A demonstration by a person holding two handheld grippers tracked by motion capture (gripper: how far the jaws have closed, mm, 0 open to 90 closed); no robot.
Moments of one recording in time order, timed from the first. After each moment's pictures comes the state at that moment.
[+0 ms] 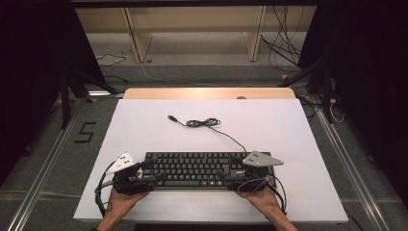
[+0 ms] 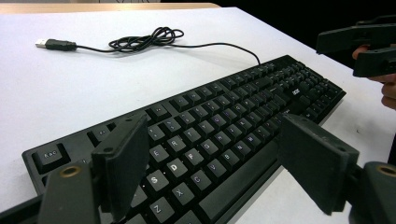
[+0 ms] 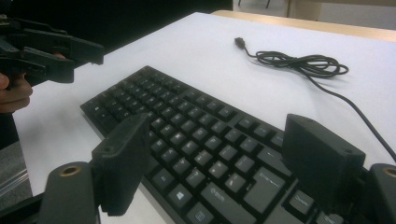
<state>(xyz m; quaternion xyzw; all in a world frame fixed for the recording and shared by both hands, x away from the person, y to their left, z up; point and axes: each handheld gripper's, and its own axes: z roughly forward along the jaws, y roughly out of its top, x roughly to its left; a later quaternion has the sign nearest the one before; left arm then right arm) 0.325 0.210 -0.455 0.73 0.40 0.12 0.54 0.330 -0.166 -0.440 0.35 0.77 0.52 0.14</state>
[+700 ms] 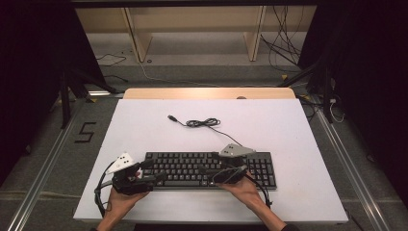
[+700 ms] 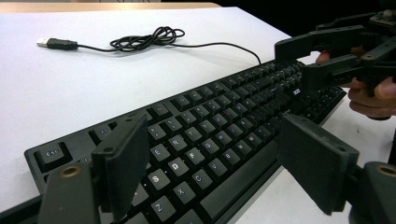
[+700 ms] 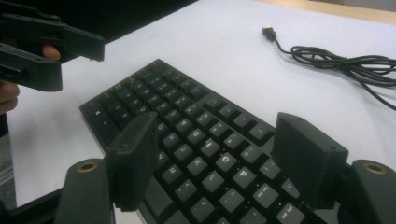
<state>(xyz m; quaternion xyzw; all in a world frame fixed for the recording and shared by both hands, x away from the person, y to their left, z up) 0.325 0.211 -0.455 0.73 0.40 0.12 0.54 0.360 -0.114 -0.448 0.34 0.80 0.49 0.11</state>
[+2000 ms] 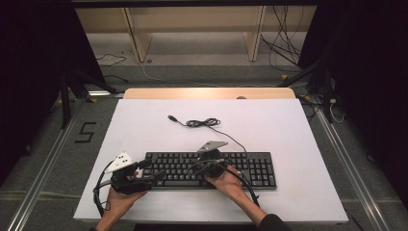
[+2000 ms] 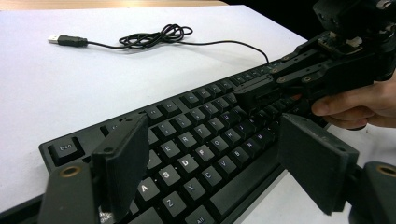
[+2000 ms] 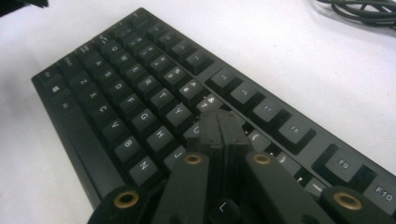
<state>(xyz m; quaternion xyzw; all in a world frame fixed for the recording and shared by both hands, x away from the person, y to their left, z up) 0.327 0.215 -0.456 0.73 0.41 0.12 0.53 0.390 -0.065 -0.471 0.35 0.84 0.40 0.09</state>
